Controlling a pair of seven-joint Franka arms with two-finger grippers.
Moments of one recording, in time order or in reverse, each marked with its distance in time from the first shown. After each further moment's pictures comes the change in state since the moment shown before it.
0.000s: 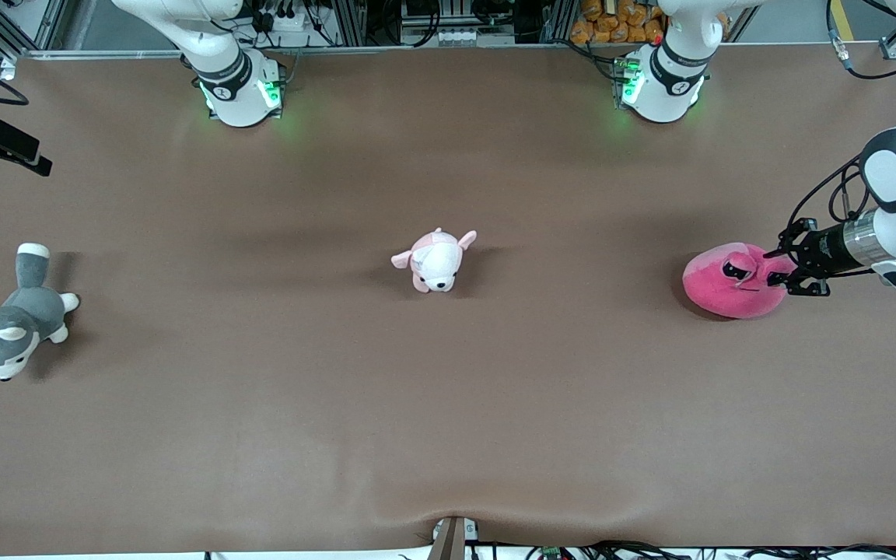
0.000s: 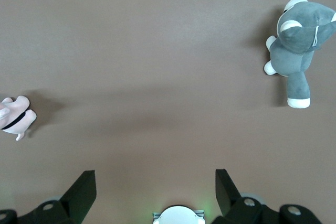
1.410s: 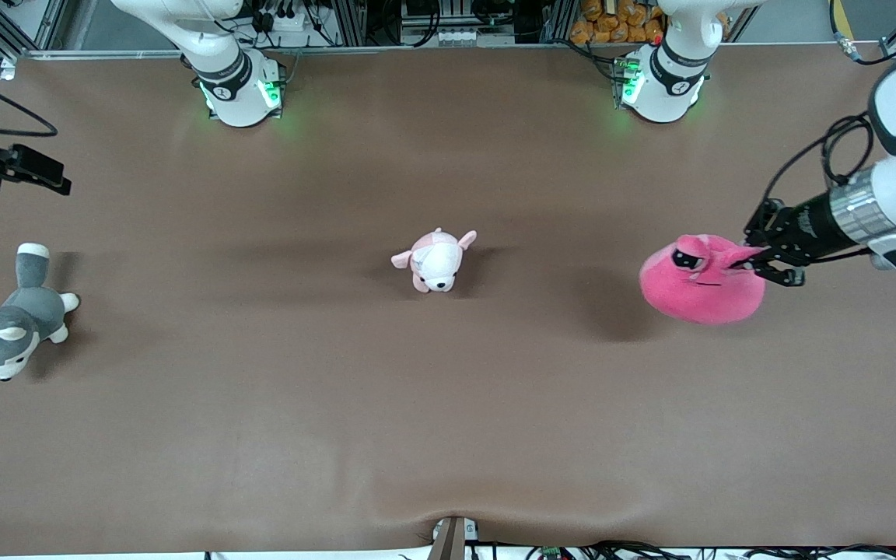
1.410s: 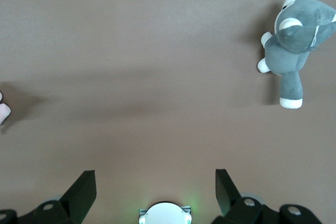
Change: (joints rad) left arm -0.010 -0.091 -0.292 0.325 -0.088 -0.297 -0.436; right arm 0.025 0.076 0.020 -0.001 -0.069 0.003 -0.001
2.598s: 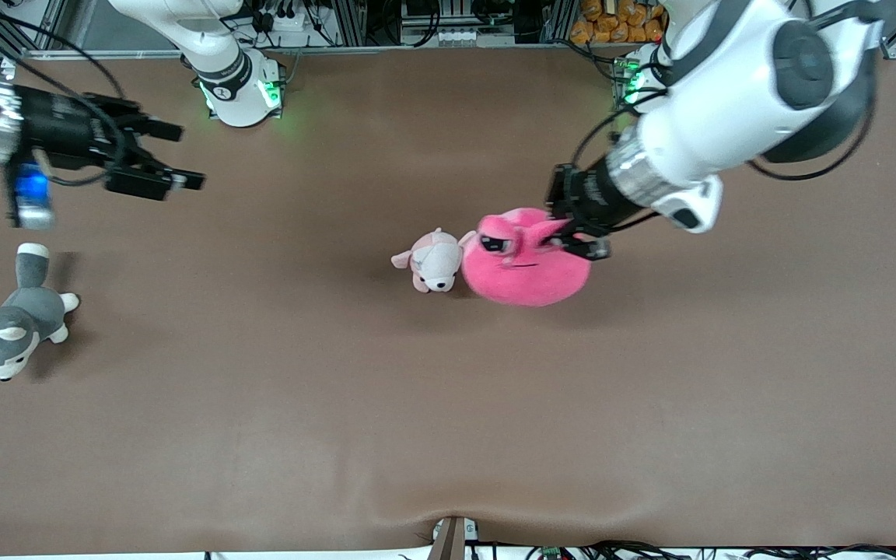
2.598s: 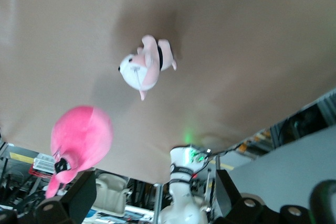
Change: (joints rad) left arm -0.309 0.210 -0.190 0.336 -0.001 0.079 -0.694; right arm 0.124 0.048 0.004 0.009 0.749 0.009 1.215
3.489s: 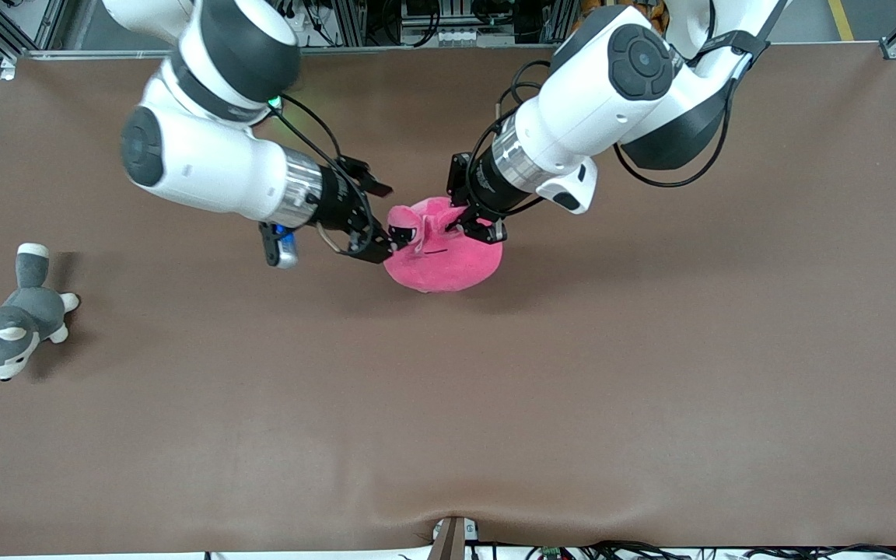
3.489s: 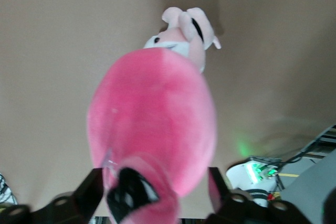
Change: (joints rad) left arm -0.171 0.078 0.003 0.015 0.000 0.152 -0.214; right arm 0.408 0.232 0.006 -0.009 -0.101 0.511 0.428
